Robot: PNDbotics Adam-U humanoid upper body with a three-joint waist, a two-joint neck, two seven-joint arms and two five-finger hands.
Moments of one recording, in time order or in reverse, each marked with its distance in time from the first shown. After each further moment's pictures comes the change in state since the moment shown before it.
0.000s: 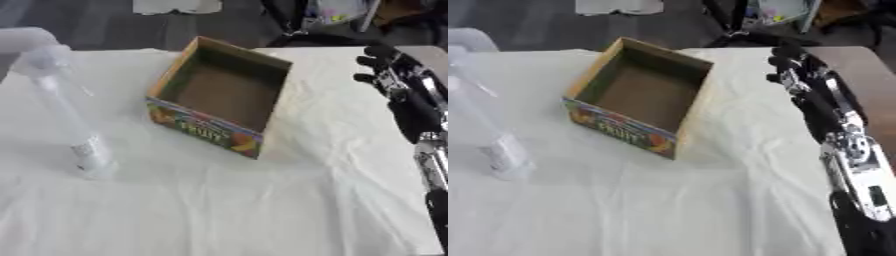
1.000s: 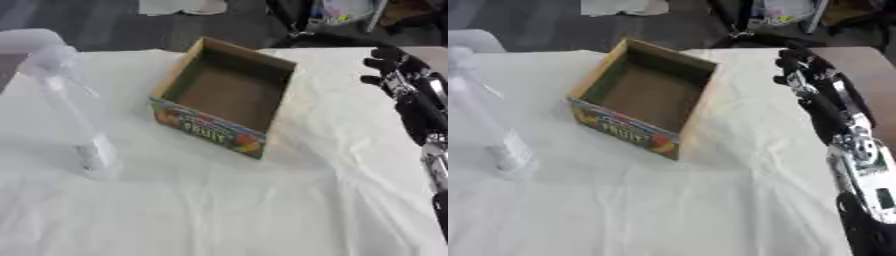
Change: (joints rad) left arm -0.296 0.038 -0.070 -0.001 0.061 0.176 -0.379; right arm 0.000 -0.008 -0.004 0.011 0.000 0.000 0.002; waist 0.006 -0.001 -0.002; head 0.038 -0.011
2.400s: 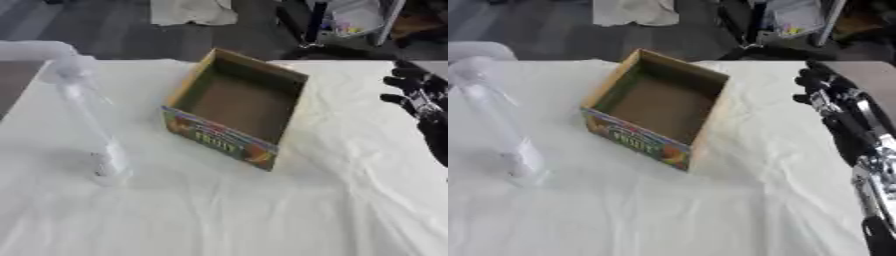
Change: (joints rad) left arm -0.447 -0.228 -0.152 0.259 -0.053 0.044 -0.123; right arm -0.011 0.000 0.018 0.012 -0.002 0.001 0.028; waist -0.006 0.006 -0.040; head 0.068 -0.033
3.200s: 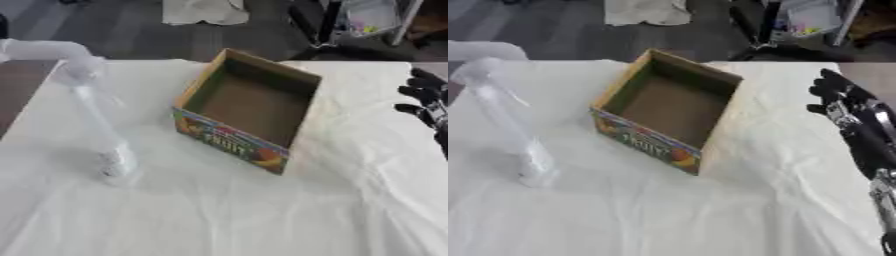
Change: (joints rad) left arm -0.152 -0.128 -0.054 0.142 -0.094 -0.029 -0.066; right arm -0.014 0.000 0.007 0.006 0.000 -0.002 0.017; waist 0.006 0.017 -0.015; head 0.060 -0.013
